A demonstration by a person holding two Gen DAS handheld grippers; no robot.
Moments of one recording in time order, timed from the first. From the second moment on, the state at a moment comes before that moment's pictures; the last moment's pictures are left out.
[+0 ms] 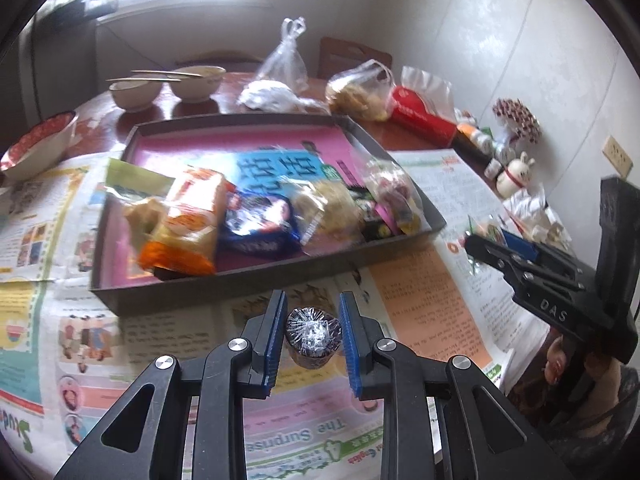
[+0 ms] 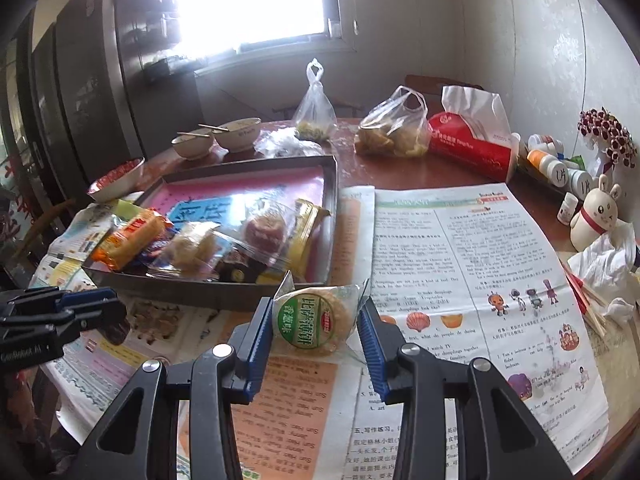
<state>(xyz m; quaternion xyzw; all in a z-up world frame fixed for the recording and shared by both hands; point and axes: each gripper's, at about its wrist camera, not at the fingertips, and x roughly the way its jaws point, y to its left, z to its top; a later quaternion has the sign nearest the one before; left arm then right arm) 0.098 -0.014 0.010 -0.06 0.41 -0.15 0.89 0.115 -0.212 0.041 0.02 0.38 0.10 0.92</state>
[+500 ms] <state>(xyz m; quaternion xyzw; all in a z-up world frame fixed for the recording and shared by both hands) 0.103 0.039 0.023 -0.10 0.39 -0.10 0.91 0.119 -0.182 0.060 0.01 0.36 0.13 0.92</state>
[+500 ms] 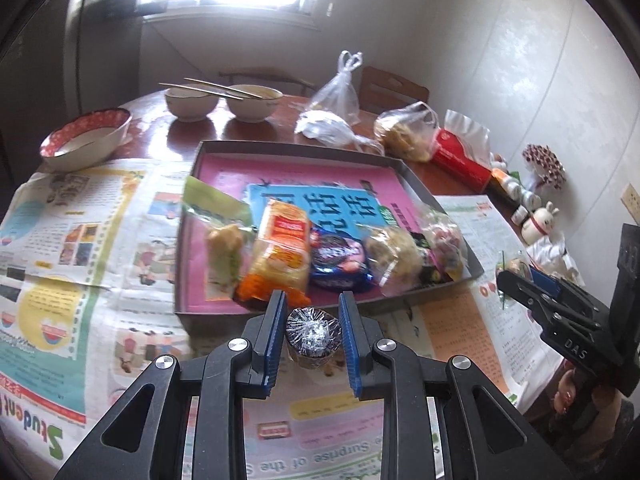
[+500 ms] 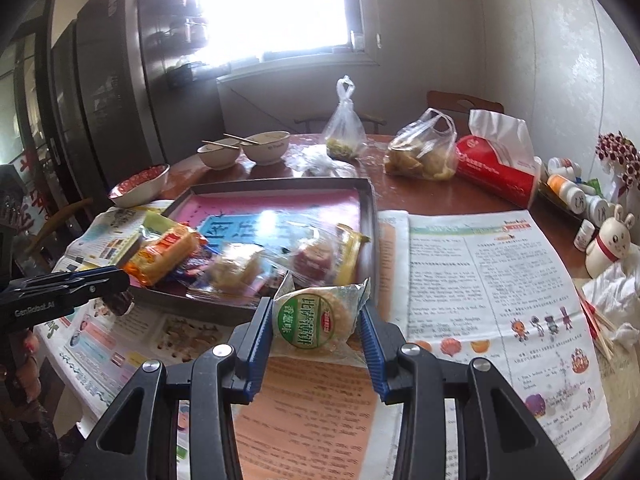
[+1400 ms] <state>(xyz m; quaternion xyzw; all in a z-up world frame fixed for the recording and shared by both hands) 0.133 0.085 0.013 -0.12 0.36 -0.03 0.92 0.153 -0.115 0.059 -0.01 0.36 0.19 0.91</state>
